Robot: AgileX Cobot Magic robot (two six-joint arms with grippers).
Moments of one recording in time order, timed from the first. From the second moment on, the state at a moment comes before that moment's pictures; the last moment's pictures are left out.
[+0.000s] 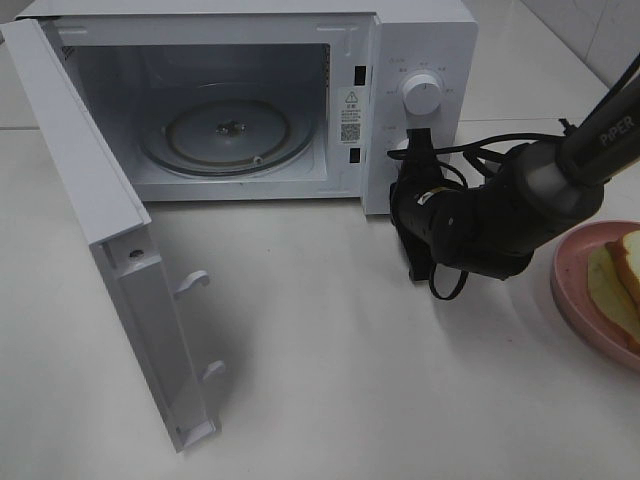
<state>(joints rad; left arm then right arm) 0.00 0.00 -0.50 -0.10 1.04 0.05 0.50 2.16 -0.96 0.62 -0.75 1.26</state>
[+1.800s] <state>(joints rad) 0.00 0.00 -0.50 -0.10 1.04 0.05 0.49 1.61 -0.72 0.51 0.09 0.05</state>
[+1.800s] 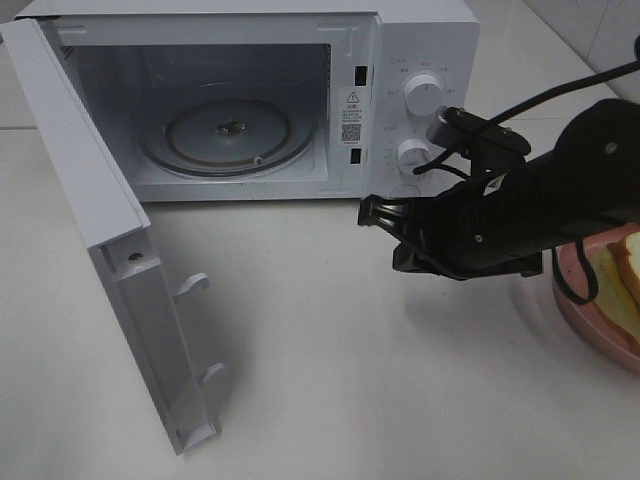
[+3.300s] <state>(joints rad) 0.00 0.00 -0.50 -0.10 1.04 0.05 0.23 1.55 -0.85 -0.14 0.67 0.05</state>
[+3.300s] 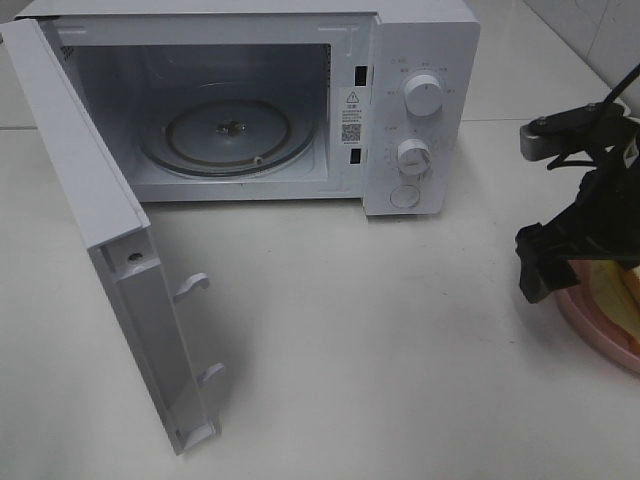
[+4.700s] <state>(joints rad) 0.00 0.00 -0.50 -0.10 1.04 0.05 0.19 1.80 -0.91 -0.17 0.60 0.08</state>
